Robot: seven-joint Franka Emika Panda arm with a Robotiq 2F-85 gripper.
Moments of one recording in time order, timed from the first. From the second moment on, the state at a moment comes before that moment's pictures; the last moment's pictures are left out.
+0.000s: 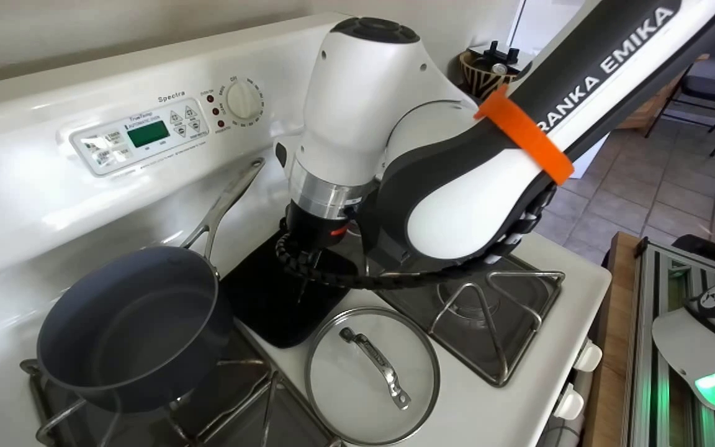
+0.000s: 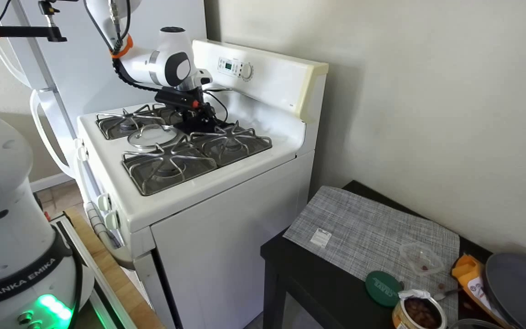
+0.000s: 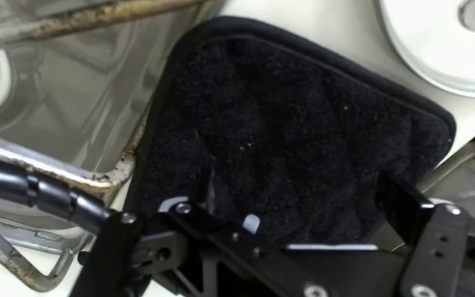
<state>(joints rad) 0.33 0.38 0.16 -2.15 -0.03 2.81 0.08</state>
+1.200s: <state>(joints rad) 0.35 0.46 0.14 -2.04 -0.03 2.81 0.17</state>
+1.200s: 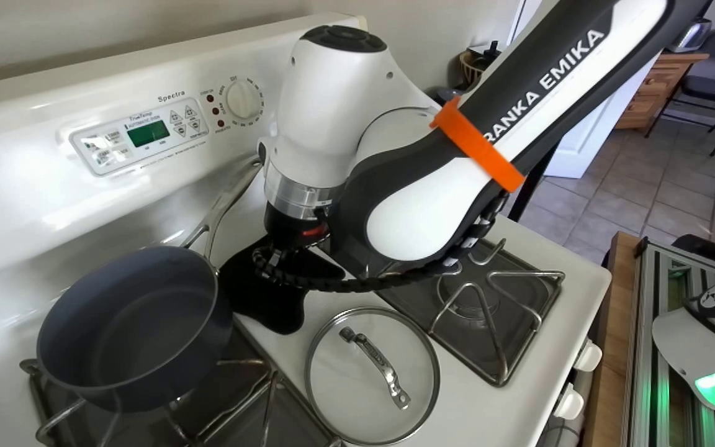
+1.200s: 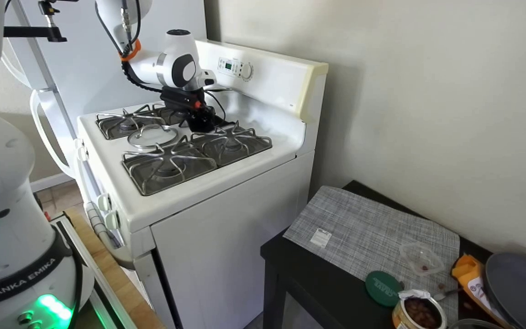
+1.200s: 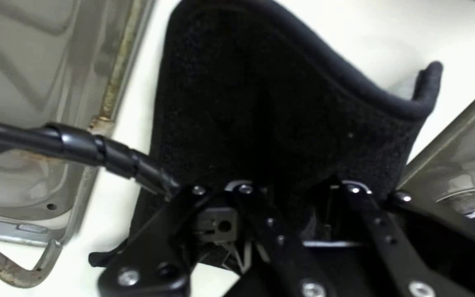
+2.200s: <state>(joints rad) 0.27 0.26 0.28 -2.16 0.16 2.64 0.08</state>
